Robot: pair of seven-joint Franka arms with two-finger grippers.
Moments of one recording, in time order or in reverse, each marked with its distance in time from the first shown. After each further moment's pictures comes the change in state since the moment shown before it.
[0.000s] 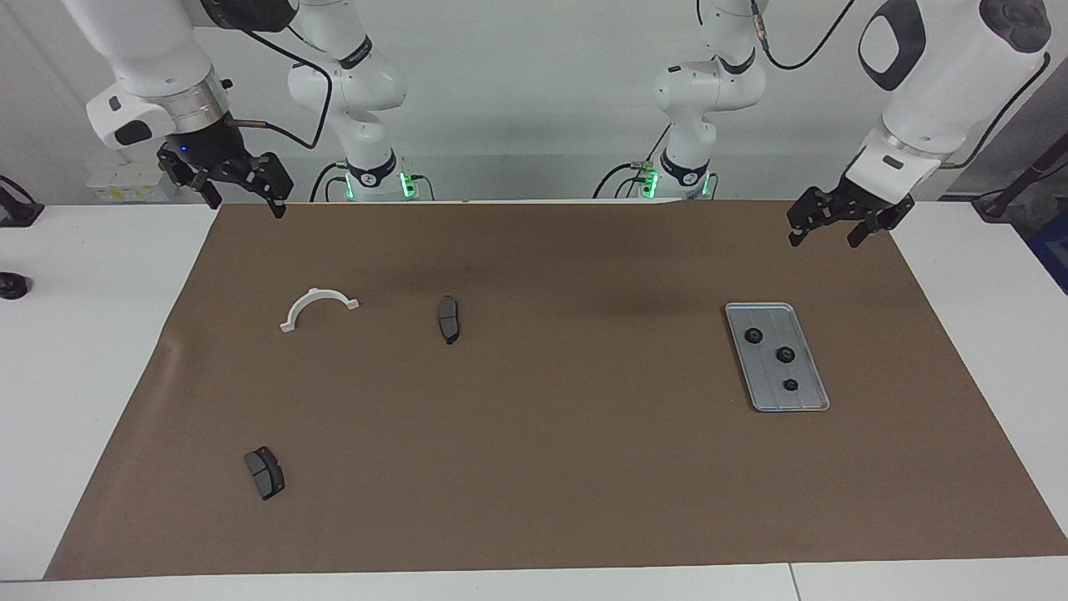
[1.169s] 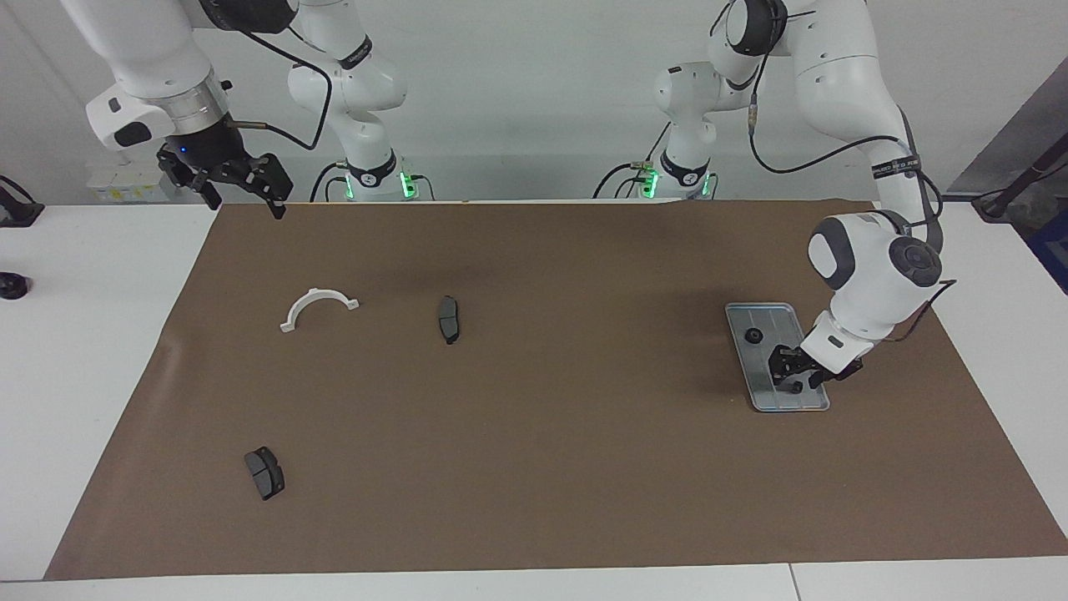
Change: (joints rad) left arm 0.026 0.410 0.023 -0.159 0.004 0.686 0.175; right arm 0.000 0.002 -0.001 0.000 0.000 0.000 0.000
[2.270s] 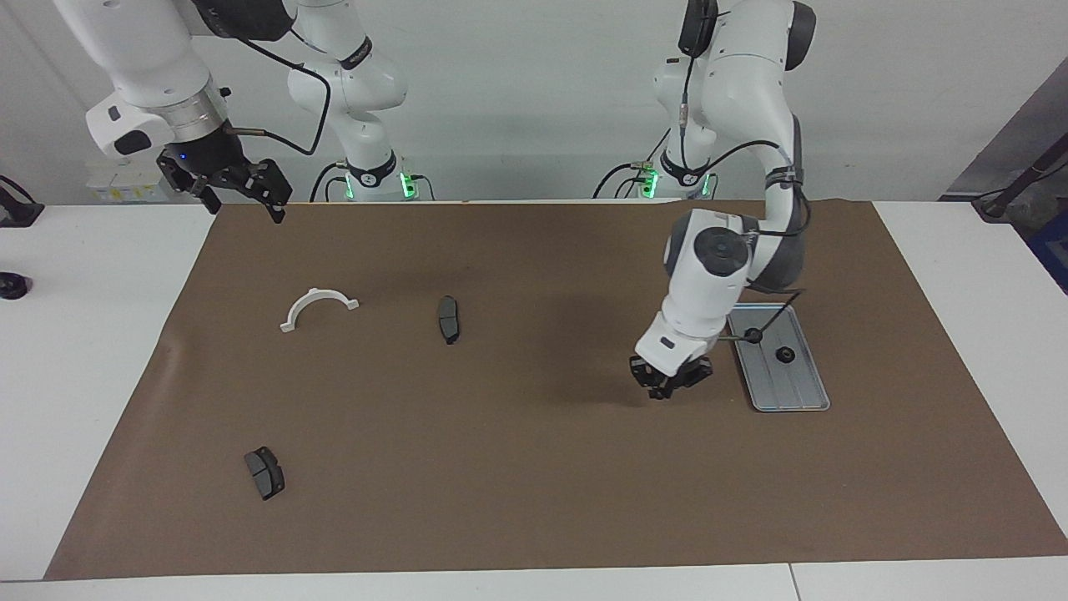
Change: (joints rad) left arm -0.311 0.069 0.013 0.135 0.039 0.004 -0.420; right arm 0.036 0.013 -0.046 0.000 0.000 0.000 -0.006
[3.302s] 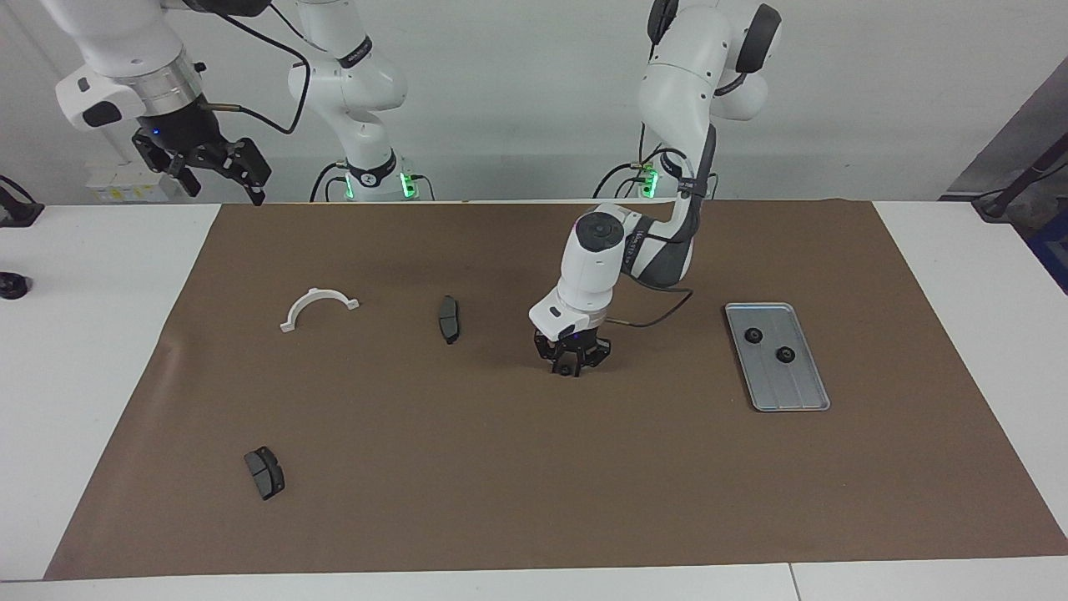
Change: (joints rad) left arm -0.303 0.020 -0.022 -0.161 0.004 0.231 -0.146; right arm -0.041 -0.031 0.010 0.006 0.000 -0.025 -0.039
